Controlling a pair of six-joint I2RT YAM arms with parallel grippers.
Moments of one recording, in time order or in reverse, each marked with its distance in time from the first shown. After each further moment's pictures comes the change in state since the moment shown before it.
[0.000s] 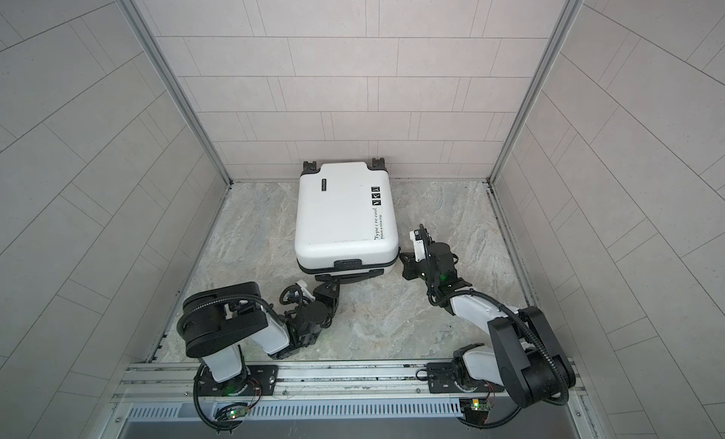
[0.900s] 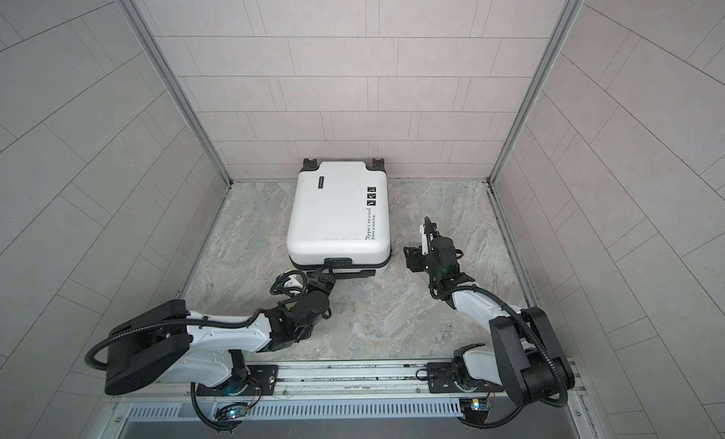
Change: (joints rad) left arm 0.011 -0.440 0.113 -0.792 -0.103 0.145; right arm -0.035 -0.012 0.053 -0.090 0.159 0.008
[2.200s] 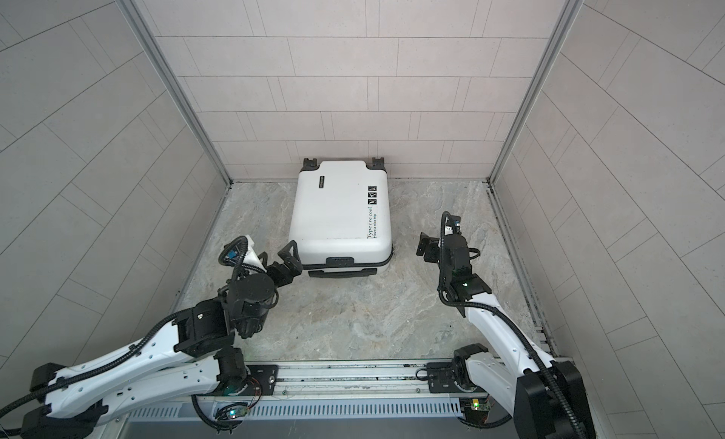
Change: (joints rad) left arm 0.006 -0.582 0.410 -0.789 -0.190 0.851; right arm -0.007 -0.268 0.085 -0.235 0.354 0.030
